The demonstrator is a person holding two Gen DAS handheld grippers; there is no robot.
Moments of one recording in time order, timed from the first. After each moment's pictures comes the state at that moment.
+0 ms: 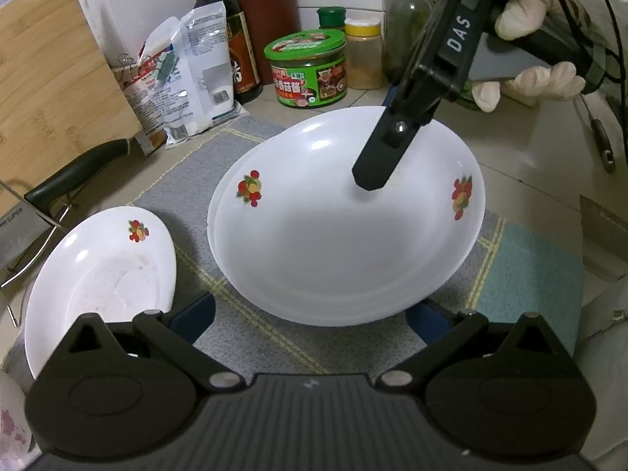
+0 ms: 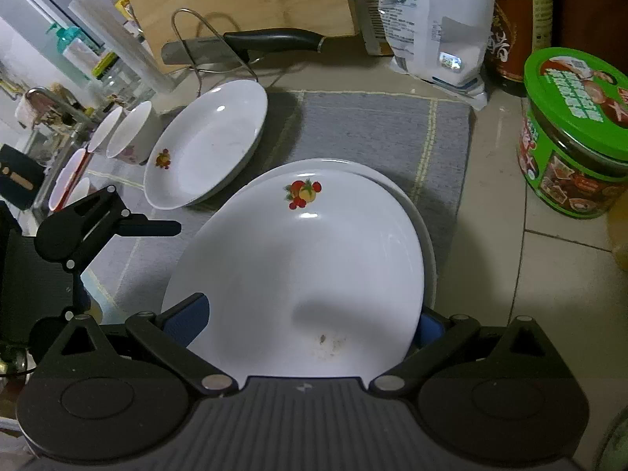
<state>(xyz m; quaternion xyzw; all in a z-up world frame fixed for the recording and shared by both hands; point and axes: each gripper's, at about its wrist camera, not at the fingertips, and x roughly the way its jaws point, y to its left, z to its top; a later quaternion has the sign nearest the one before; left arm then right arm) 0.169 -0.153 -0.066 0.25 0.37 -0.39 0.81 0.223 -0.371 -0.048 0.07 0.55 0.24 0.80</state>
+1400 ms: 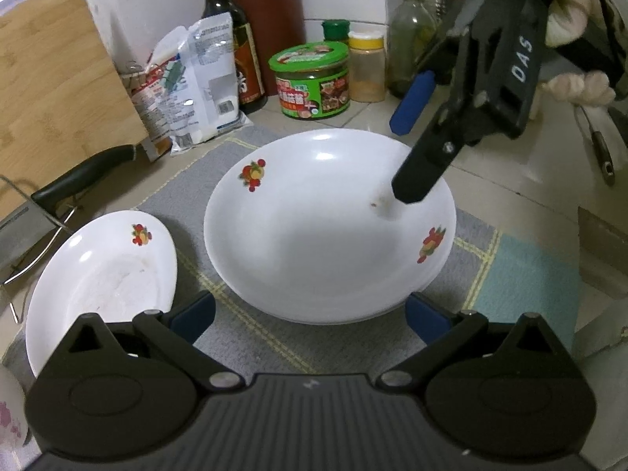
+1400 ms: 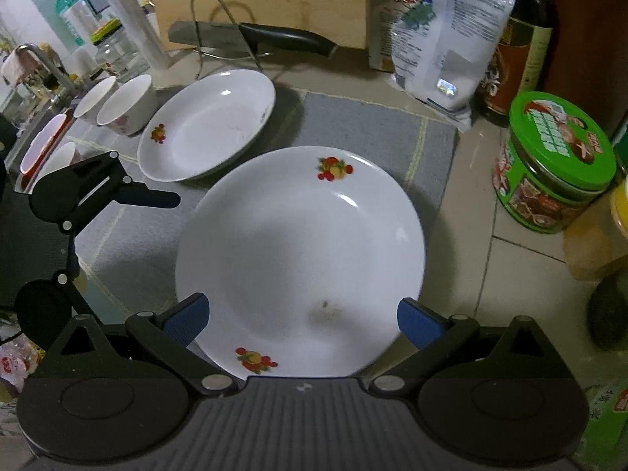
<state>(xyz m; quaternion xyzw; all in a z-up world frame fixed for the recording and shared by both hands) 0.158 -0.154 -0.060 0.24 0.36 -0.37 0.82 0.194 -0.354 -0.024 -0.01 0.53 0.22 0.82</state>
